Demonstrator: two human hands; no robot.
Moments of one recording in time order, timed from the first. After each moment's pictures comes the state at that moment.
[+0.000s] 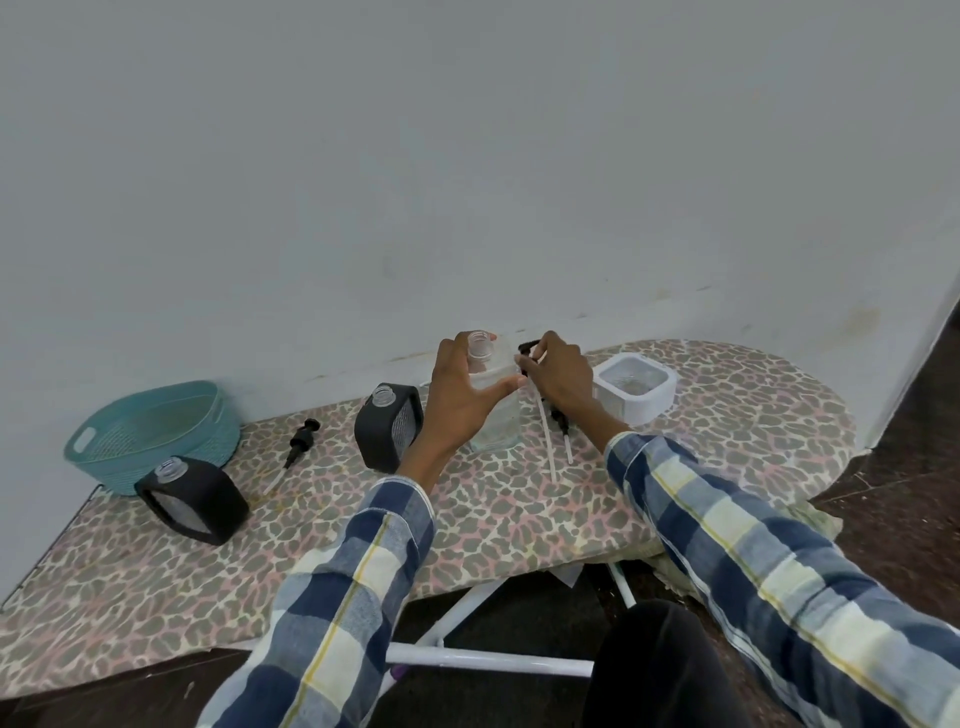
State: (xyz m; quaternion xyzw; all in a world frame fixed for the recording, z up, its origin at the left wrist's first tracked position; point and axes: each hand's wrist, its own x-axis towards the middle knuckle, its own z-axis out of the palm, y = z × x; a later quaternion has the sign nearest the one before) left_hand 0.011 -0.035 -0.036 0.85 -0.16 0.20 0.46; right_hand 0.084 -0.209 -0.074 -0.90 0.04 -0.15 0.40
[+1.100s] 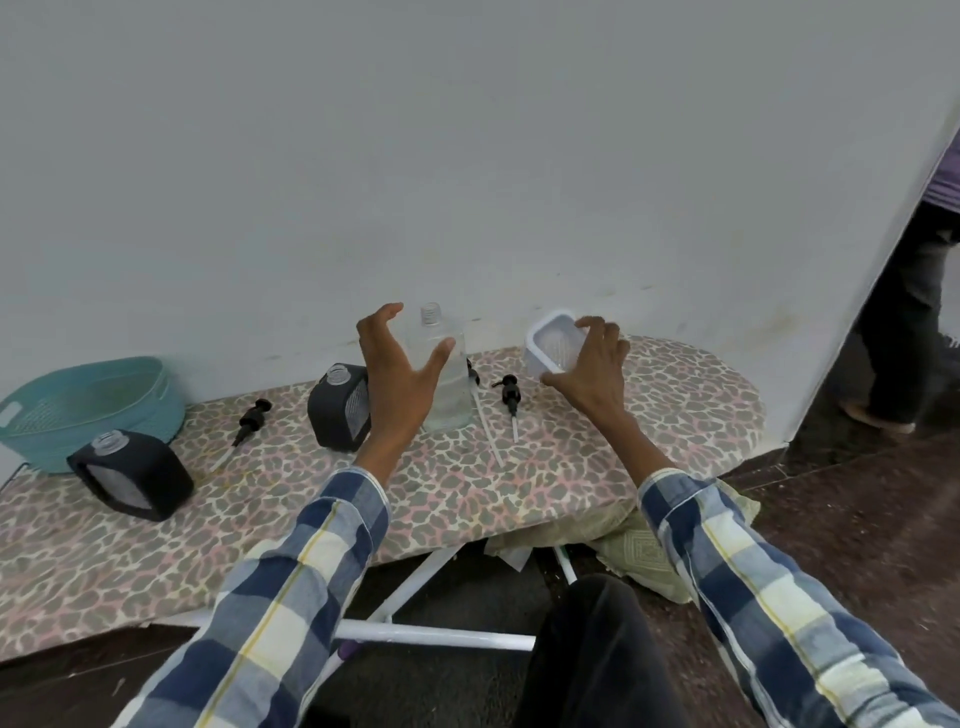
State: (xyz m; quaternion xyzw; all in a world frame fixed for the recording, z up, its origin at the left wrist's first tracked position) left_hand -0.010 -0.036 -0.040 0.81 -0.11 0.34 0.46; right_hand 0.013 -0.304 -0.079 -0.90 0.06 -0.25 0.36
